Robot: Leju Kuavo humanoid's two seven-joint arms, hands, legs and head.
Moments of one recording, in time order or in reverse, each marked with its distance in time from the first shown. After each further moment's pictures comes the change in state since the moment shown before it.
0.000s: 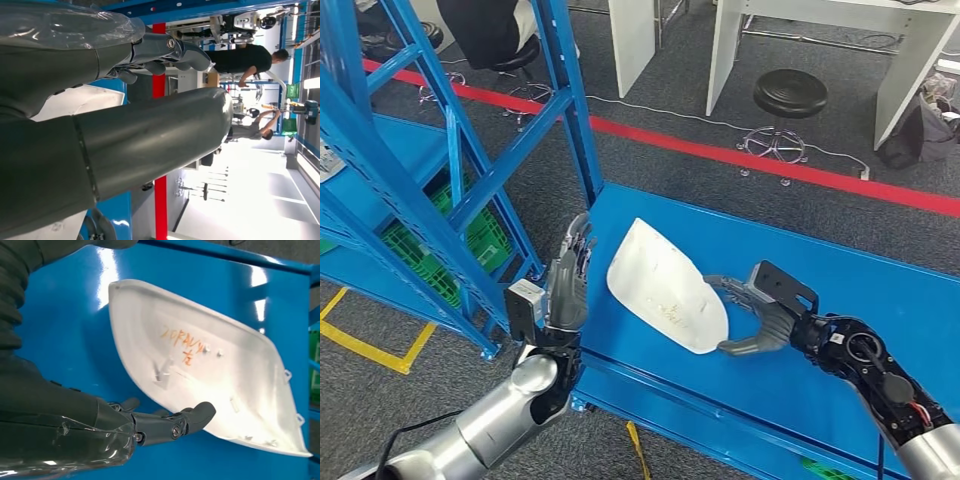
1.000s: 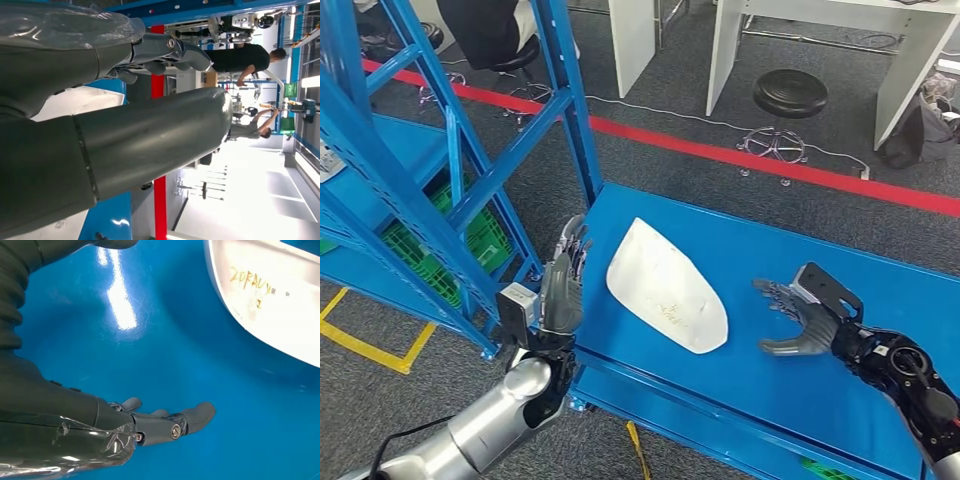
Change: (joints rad) left arm 0.023 0.025 0.001 -0.045 -0.001 0.000 0.005; right arm 0.060 -0.110 -0.132 0.019 0.010 -0.020 0.079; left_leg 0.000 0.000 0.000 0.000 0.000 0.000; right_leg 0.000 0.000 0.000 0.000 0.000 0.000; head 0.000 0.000
